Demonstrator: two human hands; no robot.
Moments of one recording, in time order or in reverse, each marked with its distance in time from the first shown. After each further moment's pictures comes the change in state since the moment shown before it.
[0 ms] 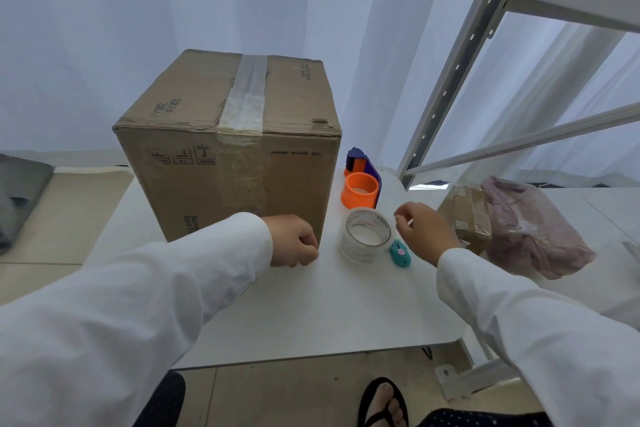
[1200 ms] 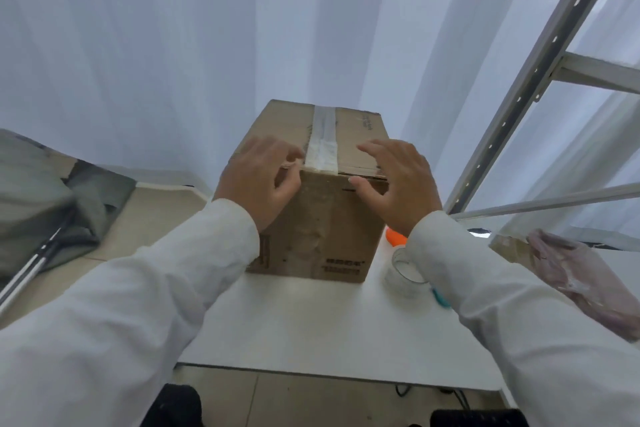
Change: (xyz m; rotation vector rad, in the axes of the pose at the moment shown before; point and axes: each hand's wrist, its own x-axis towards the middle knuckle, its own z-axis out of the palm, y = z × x) left_hand -0.087 -0.057 -0.065 0.111 1.285 0.304; right_hand -0.020 -0.179 -0.074 0.070 0.426 -0.673
